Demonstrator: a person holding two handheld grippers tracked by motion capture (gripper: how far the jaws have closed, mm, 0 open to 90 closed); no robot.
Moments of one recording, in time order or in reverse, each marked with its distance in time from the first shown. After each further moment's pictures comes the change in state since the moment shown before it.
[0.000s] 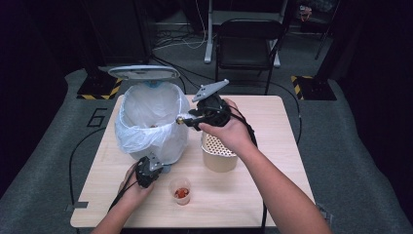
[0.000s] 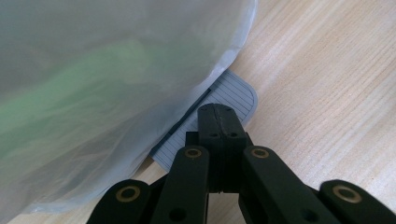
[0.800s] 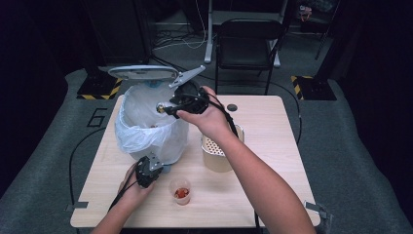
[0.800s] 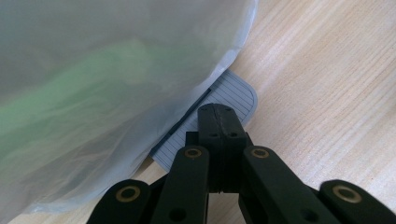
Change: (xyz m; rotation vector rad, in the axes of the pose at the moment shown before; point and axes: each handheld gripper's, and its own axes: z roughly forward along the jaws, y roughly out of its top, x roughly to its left) left arm -0.001 0.000 -0.002 0.011 0.016 -0.014; right arm 0.004 0.047 0.034 -0.030 0.001 -0.010
